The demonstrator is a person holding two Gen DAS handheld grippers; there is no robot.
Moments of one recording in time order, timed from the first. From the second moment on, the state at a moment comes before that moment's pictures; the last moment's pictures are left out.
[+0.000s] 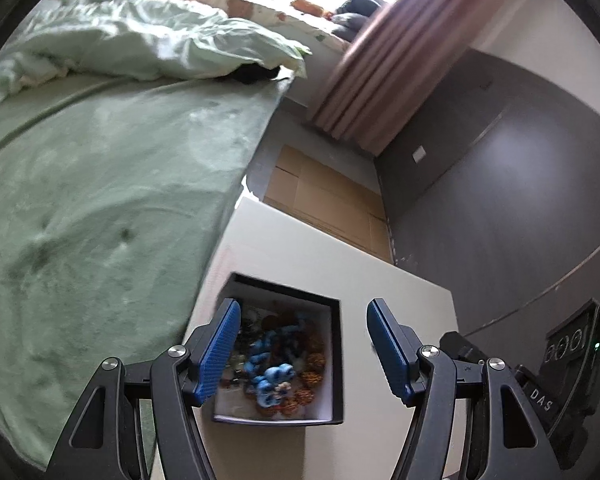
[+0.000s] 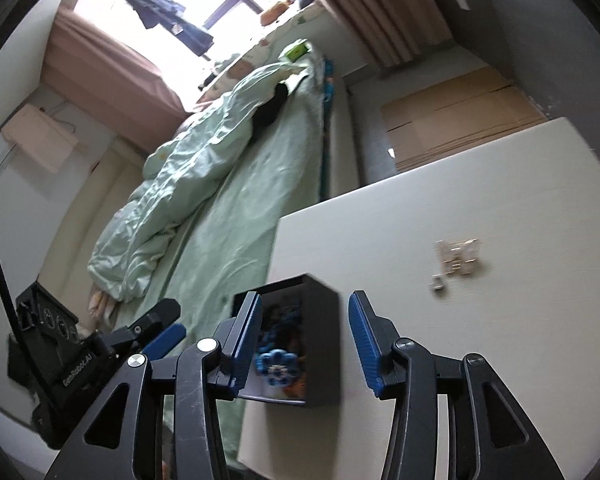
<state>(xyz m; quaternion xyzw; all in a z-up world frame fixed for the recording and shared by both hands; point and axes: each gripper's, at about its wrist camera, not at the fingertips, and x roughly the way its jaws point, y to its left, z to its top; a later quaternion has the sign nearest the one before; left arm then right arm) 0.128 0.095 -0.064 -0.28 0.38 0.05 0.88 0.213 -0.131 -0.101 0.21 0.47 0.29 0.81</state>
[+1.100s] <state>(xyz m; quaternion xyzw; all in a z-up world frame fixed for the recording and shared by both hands) 0.246 -0.054 -0.124 -0.07 0.53 -0.01 0.85 0.237 -0.257 -0.124 0.33 0.49 0.16 0.79</state>
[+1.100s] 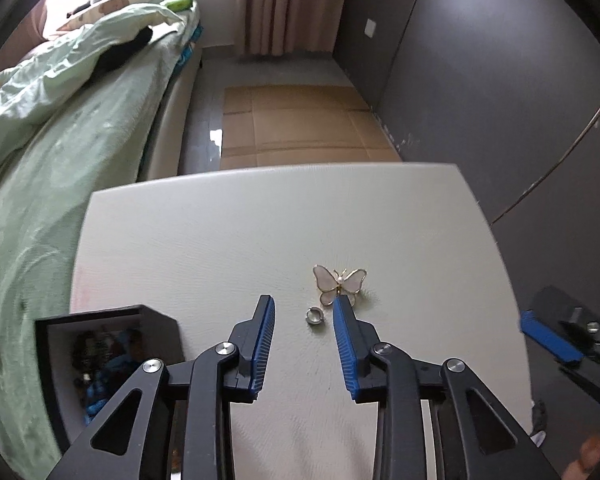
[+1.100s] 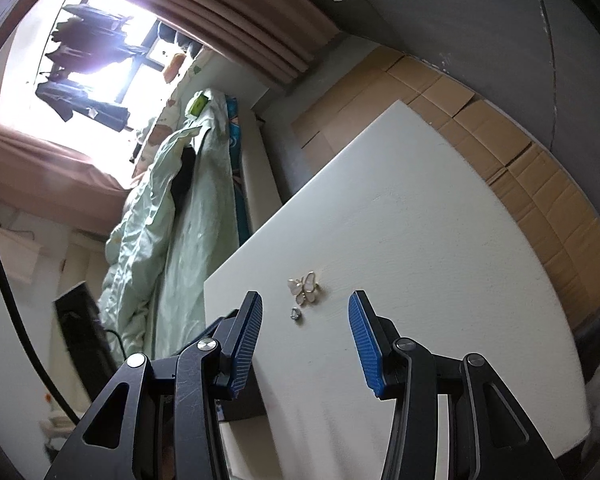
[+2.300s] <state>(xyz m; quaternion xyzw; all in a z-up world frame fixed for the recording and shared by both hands) 0.247 -0.029 -0.133 -0.11 0.52 -0.01 0.85 0.245 -0.236 -0.152 0.31 0.53 0.14 0.78</state>
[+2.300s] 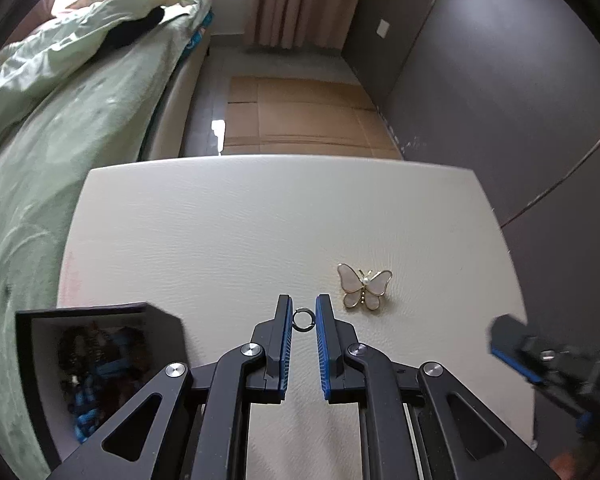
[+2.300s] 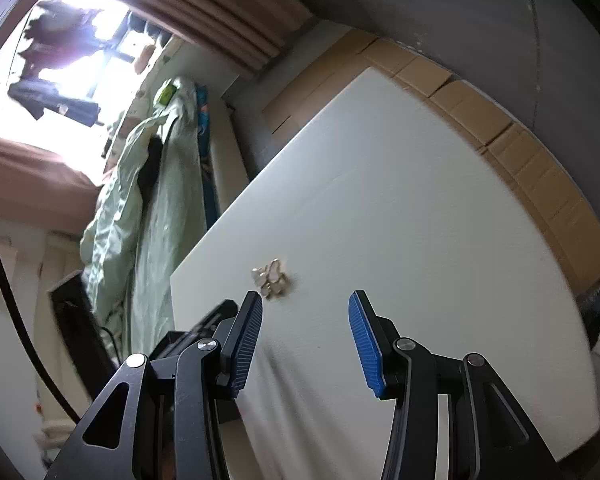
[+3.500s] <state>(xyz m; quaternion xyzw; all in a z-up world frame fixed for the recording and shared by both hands) 0.205 0.098 -0.091 -0.27 0.47 0.01 0.84 0.286 -0.111 -0.170 0.05 0.55 0.10 0.82</state>
